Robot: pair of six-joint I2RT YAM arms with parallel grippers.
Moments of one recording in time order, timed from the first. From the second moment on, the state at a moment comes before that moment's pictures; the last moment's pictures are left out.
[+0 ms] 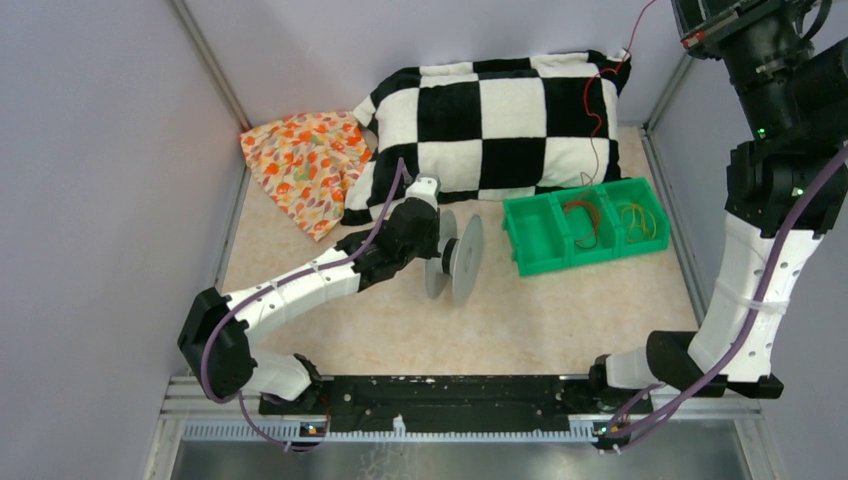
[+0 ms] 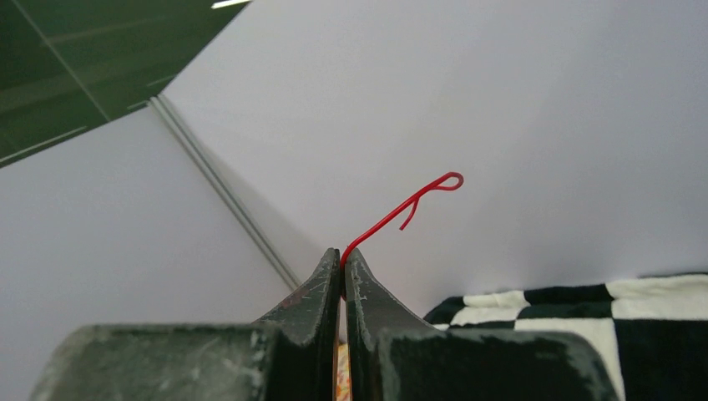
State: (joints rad) left arm -0.86 1.38 1.07 -0.29 -0.32 -0.48; right arm -0.02 1.39 2.35 -0.46 -0.33 0.72
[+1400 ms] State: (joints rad) left arm -0.82 1.45 1.08 -0.16 -0.16 -0.41; right arm 0.32 1.26 1.30 -0.48 -0.61 0.53
